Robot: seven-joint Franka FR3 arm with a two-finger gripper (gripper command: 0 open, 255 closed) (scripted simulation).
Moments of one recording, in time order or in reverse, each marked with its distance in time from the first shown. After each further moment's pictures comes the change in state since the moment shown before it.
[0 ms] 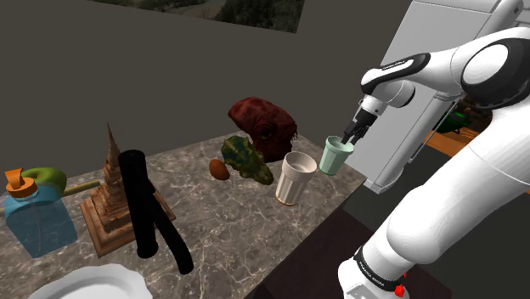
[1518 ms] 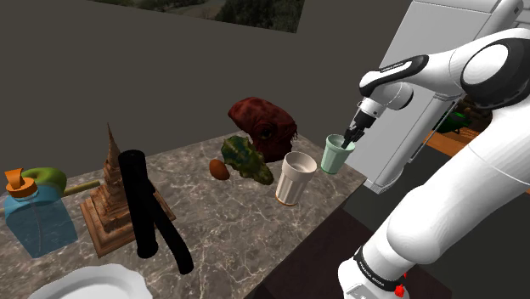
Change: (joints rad) arm 0.003 0.000 0.003 -0.023 0.003 0.024 0.001
